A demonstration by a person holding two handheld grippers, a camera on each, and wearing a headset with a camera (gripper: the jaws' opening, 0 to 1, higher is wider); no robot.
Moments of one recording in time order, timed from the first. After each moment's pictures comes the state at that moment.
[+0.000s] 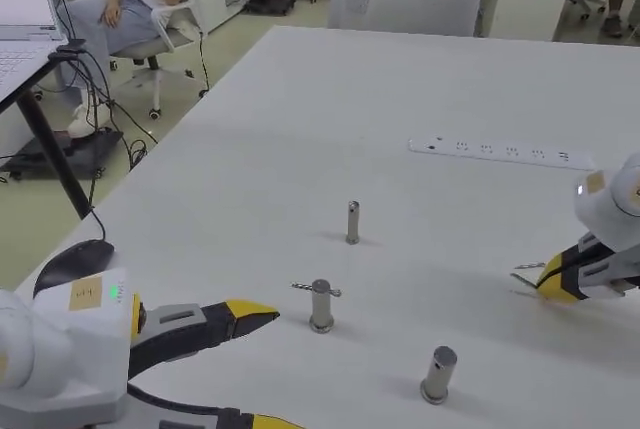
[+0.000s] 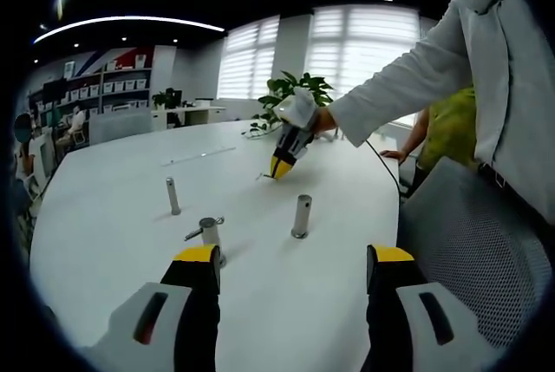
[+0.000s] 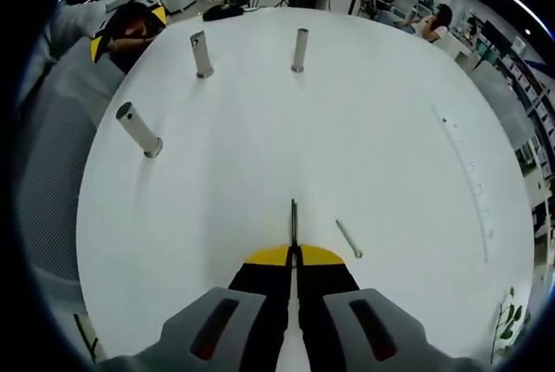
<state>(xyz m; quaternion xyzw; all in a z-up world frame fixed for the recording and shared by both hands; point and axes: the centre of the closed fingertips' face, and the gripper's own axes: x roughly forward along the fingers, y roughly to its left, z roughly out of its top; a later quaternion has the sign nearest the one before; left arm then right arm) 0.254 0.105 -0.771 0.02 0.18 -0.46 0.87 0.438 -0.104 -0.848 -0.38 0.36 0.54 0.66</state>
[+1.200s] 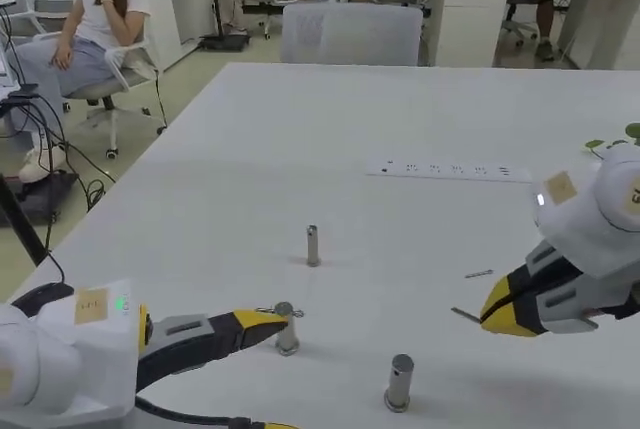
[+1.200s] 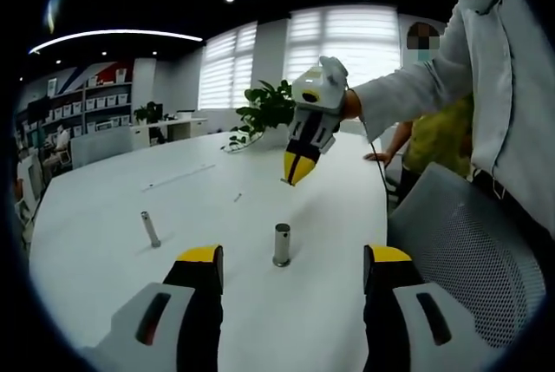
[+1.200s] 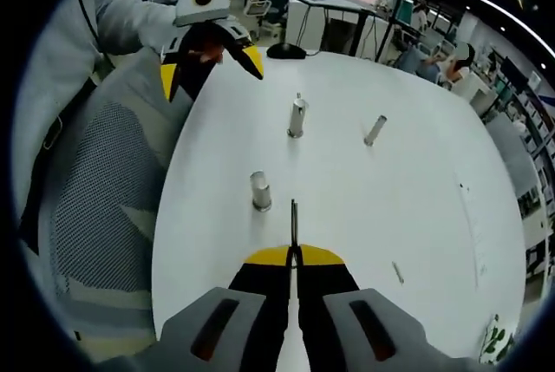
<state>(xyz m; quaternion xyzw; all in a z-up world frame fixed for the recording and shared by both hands) 0.257 0.069 -0.748 0.04 0.15 -0.50 0.85 0.325 -0.063 -0.768 -0.38 0.30 0.61 0.63</state>
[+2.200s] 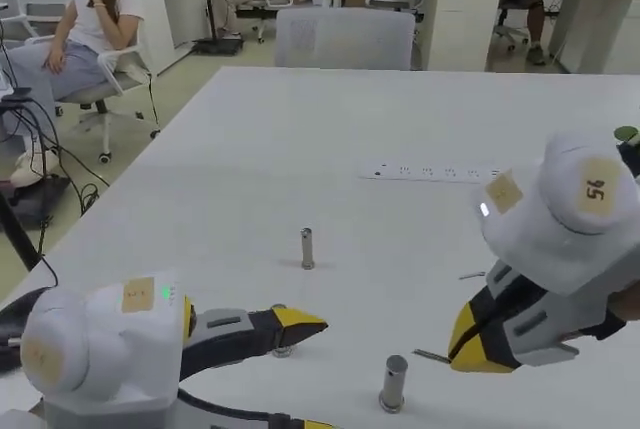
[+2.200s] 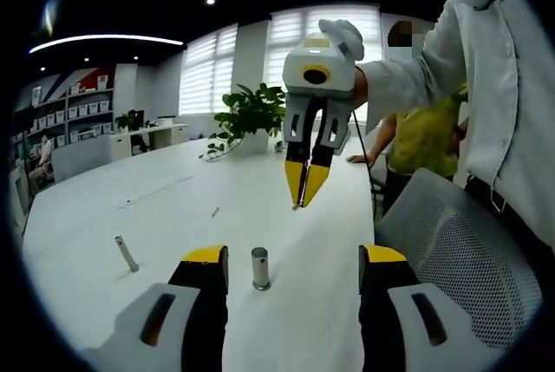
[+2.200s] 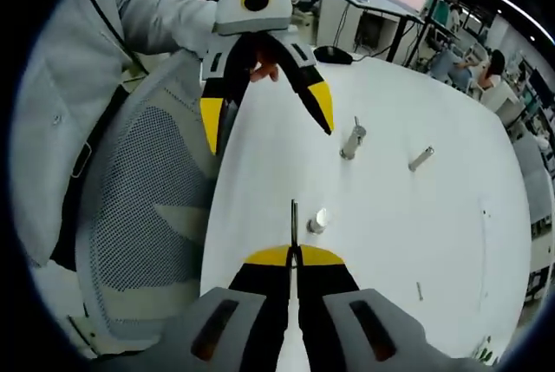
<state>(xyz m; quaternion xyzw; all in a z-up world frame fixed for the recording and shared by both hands) 0.255 0.029 -0.736 0.05 0.14 -0.54 0.83 0.269 -0.035 -0.751 -0.41 0.33 0.64 0.56</state>
